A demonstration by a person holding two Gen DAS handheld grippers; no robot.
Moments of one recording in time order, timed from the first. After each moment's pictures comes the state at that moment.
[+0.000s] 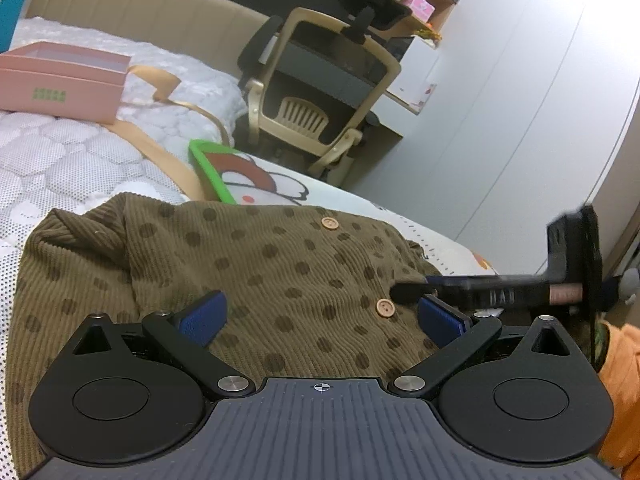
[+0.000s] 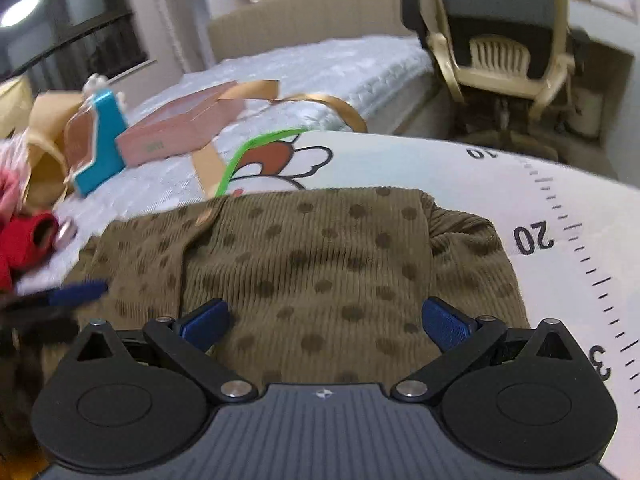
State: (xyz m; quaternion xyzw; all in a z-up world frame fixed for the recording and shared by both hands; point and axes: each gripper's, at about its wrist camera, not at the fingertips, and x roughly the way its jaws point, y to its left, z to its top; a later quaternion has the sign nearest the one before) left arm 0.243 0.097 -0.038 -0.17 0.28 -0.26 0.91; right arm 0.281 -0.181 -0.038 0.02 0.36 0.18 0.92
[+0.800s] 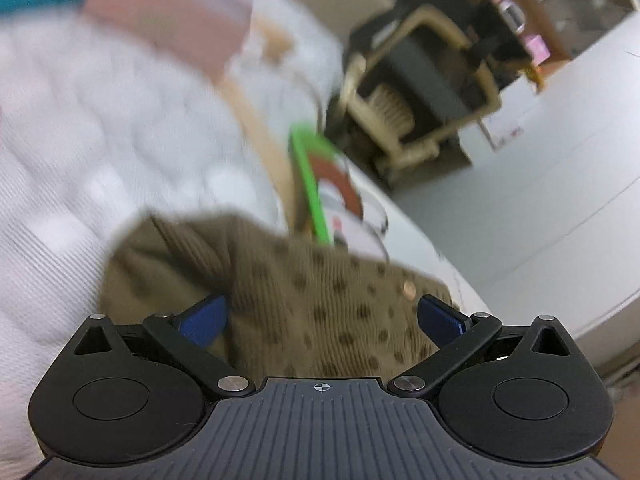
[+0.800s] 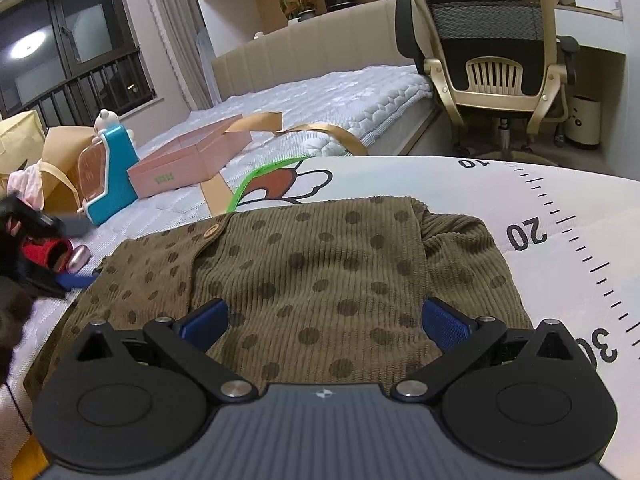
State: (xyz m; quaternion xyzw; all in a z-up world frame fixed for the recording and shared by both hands) left arm 0.308 0.156 -0.030 -0.33 0.39 -0.17 0.84; right arm 0.271 -0.197 -0.042 0.08 0.32 0.18 0.93
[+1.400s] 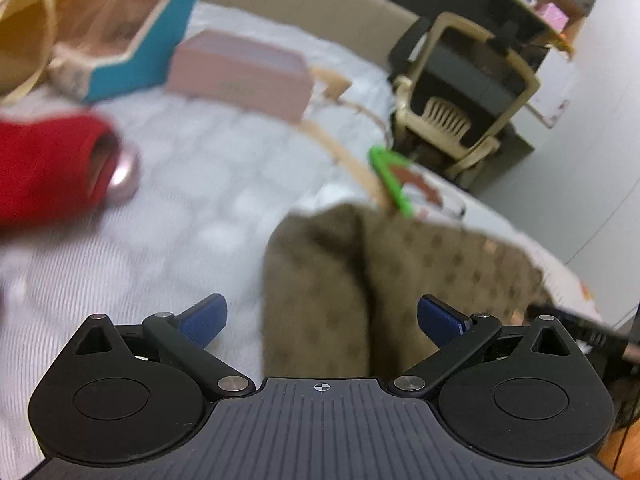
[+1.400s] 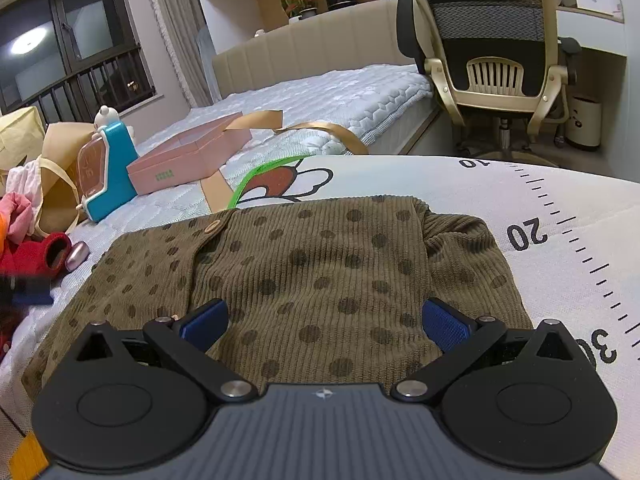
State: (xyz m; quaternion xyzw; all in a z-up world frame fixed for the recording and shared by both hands) left arm 0.213 0.186 -0.016 -0.19 0.37 -0.06 0.91; right arm 0.271 -0.192 -0.041 0.06 0.33 0.18 0.93
